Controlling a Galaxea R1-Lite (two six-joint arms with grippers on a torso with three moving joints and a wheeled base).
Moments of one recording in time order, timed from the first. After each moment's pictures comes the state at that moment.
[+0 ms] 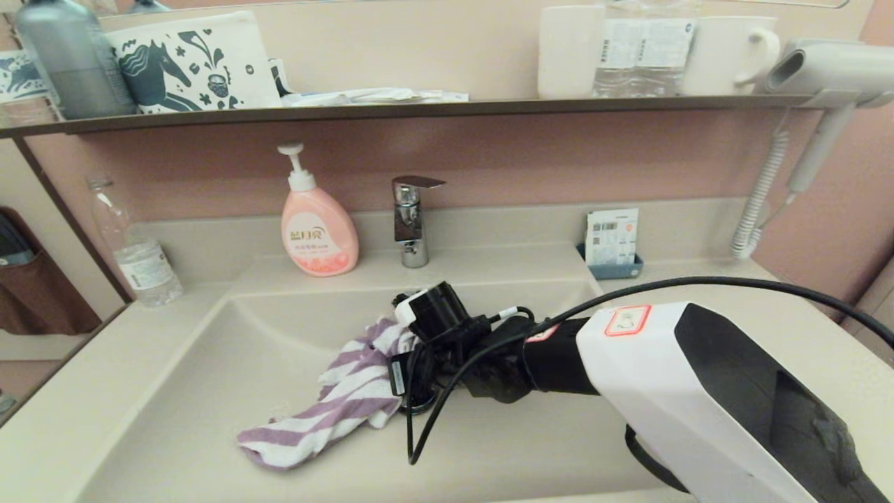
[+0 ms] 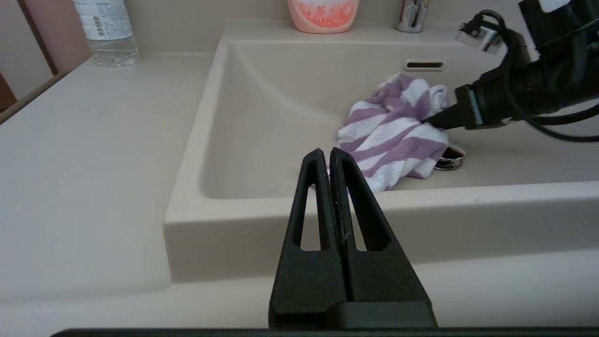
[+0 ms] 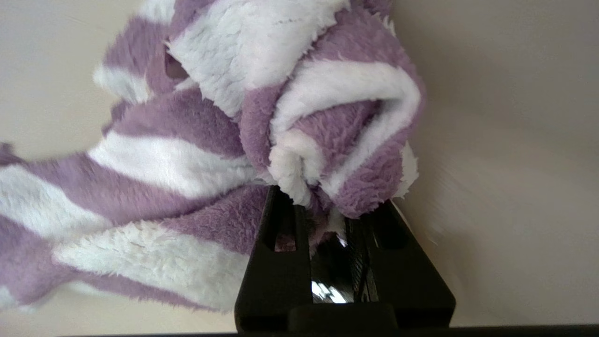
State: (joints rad) left arm 0.00 0.00 0.00 -0.07 -0.03 -0.03; right arm 0.82 2.52 -1.97 0.13 -0.08 0.36
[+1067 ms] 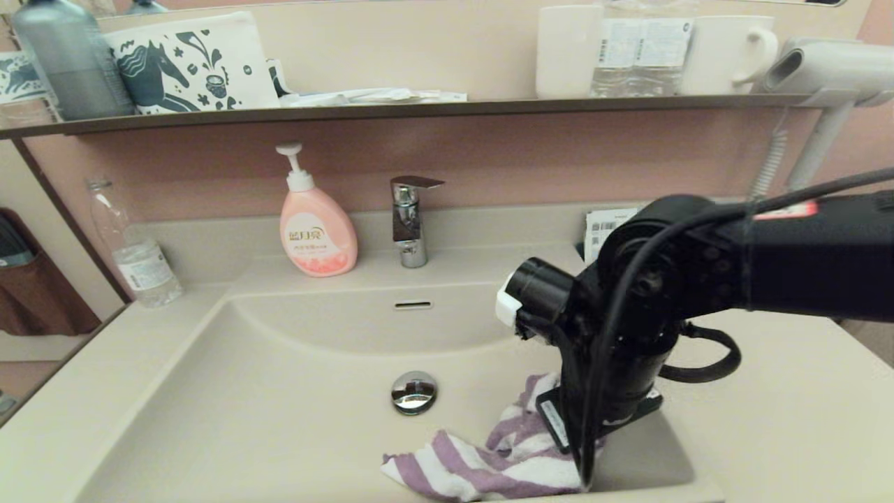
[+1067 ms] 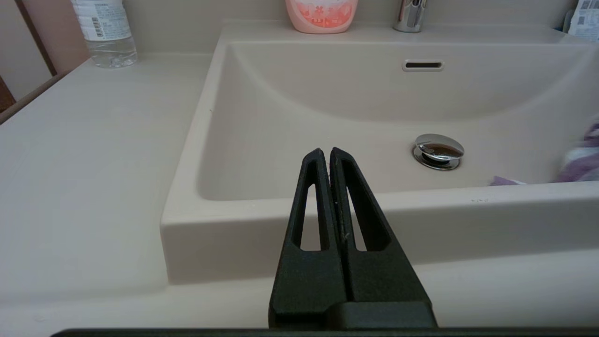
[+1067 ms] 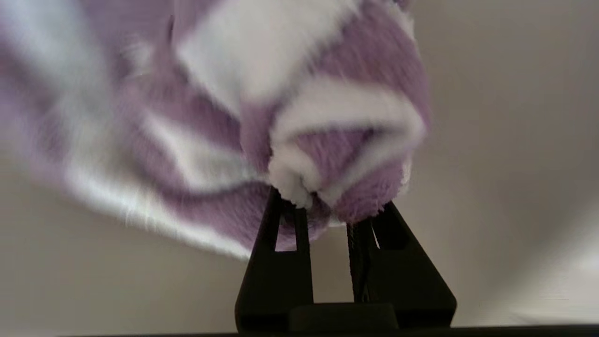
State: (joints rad) left arm 0.00 0.00 0.00 -0.07 -0.03 -0.03; right arm 0.80 2.05 -1.76 1.12 -0.19 0.43
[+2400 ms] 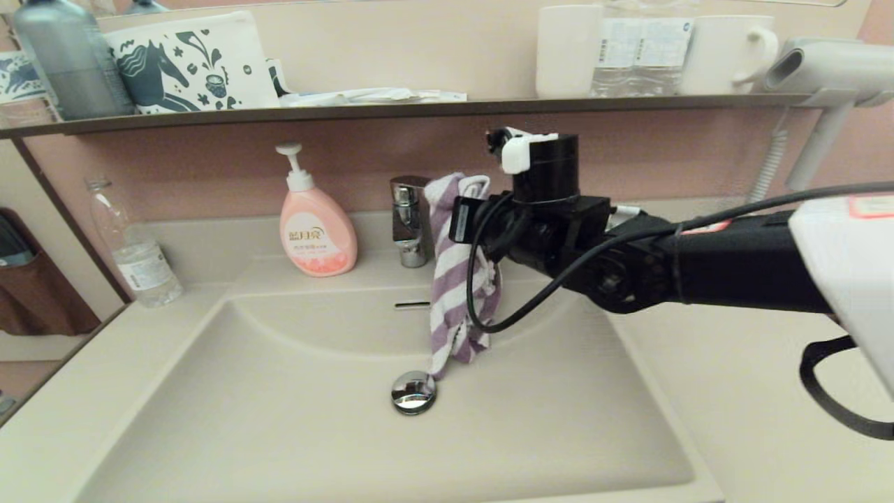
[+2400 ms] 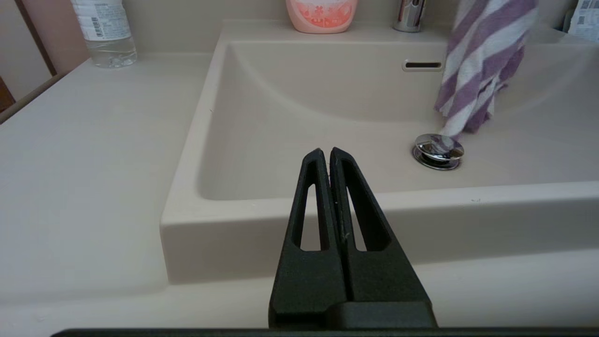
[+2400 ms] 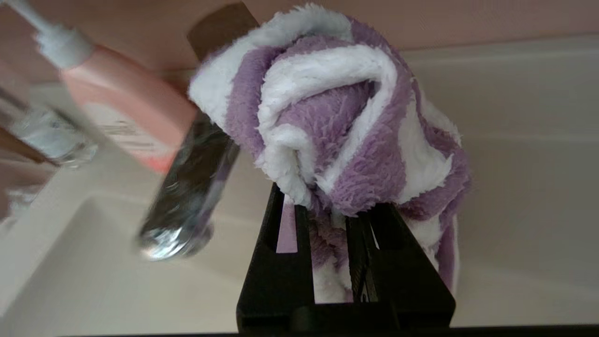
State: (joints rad) left arm 0.00 0.00 0.00 -0.07 -0.03 -0.03; right arm 0.71 2.20 -1.83 -0.25 -0.22 0.34
